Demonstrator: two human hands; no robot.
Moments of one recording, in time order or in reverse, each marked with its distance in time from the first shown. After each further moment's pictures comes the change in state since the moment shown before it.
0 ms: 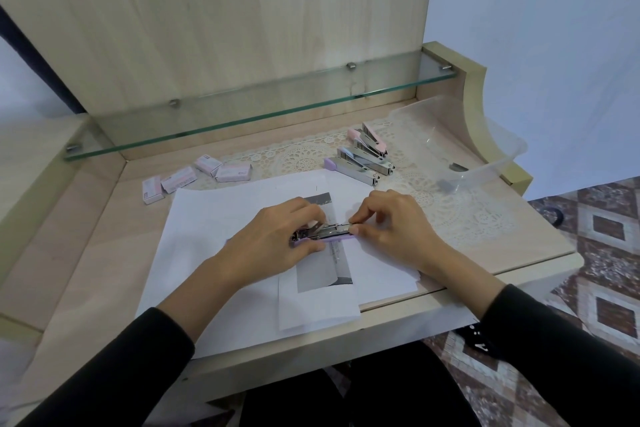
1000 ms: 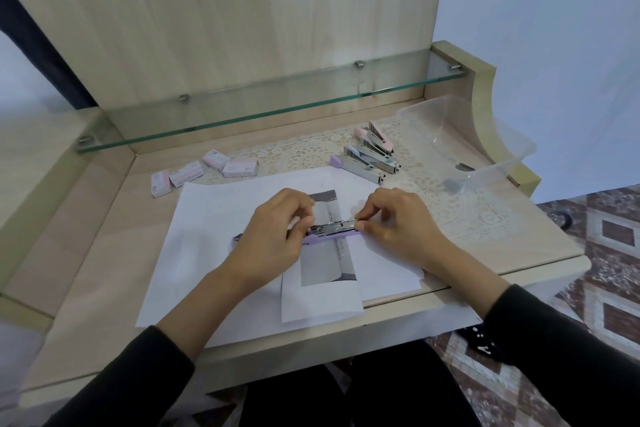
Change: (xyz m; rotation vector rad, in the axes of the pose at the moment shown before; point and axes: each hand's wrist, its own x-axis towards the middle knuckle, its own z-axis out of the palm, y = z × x) left_hand -0.007 0.022 -0.002 -0.186 0.201 -0.321; right_hand 0.001 0.005 0.002 -0.017 0.008 -0.017
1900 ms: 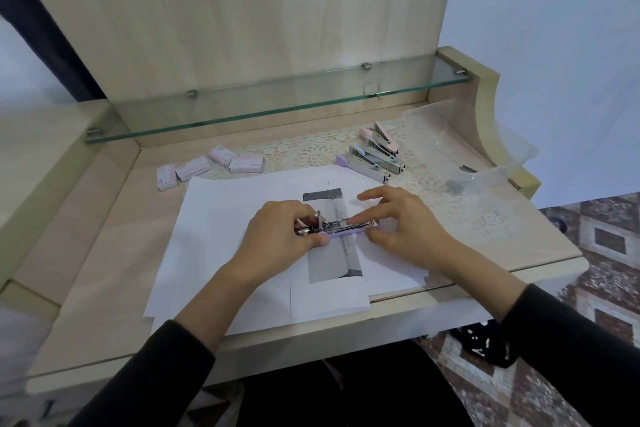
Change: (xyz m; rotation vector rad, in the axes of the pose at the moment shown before) left_hand 0.001 0.001 -0.001 0.106 -0.141 -0.264; right_hand -0.006 -0.017 -0.009 -0.076 -0.183 0.028
